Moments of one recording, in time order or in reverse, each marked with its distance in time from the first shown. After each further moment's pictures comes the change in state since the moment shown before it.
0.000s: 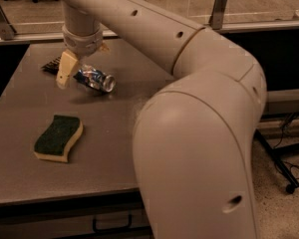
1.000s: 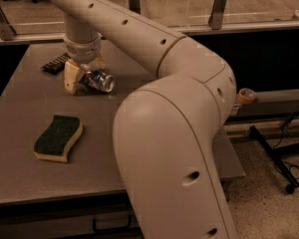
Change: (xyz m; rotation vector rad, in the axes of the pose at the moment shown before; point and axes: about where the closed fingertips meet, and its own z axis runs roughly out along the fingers) arm -0.006 0.001 0.045 -0.073 0.075 -0.050
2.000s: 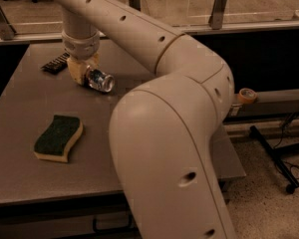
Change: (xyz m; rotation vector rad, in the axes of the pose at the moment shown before) arm -0.002 -0.001 -0.017 0.001 -0.008 -0.002
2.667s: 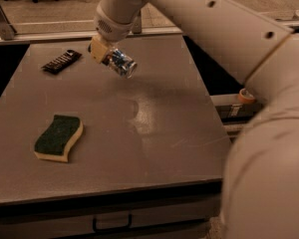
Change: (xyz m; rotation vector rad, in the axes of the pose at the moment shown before) arm 0.046 -0.018 -0.097 0.074 -0.358 -0.072
